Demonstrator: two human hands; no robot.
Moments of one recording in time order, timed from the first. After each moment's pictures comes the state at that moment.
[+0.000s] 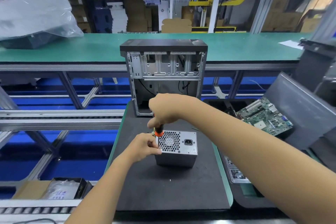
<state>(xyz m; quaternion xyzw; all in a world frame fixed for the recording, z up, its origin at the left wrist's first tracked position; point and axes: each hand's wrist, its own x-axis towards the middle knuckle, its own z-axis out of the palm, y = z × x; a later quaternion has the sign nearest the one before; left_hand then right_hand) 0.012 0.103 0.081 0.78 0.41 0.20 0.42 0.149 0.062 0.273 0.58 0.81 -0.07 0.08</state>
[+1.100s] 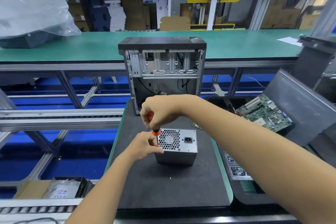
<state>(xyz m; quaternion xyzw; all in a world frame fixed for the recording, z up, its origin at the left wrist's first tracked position) 0.015 0.103 0.079 0.79 0.42 0.19 0.41 0.149 0.057 0.279 0.48 0.85 -0.22 0.03</state>
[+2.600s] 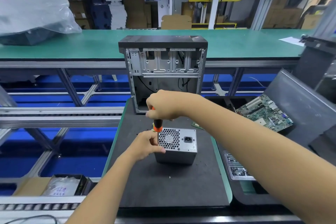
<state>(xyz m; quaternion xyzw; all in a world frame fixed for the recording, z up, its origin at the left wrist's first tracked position) 0.021 0.105 0.068 0.79 0.42 0.22 0.39 0.155 0.064 0.271 0.57 0.81 -0.11 0.05</state>
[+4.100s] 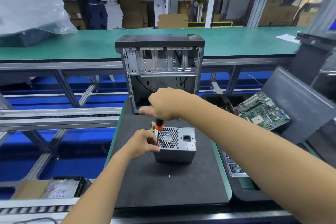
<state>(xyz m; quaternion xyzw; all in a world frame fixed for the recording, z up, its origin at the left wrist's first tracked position) 0.016 0.101 0.095 0.81 0.40 0.16 0.39 0.159 0.054 0.270 0.58 0.81 -0.02 0.04</state>
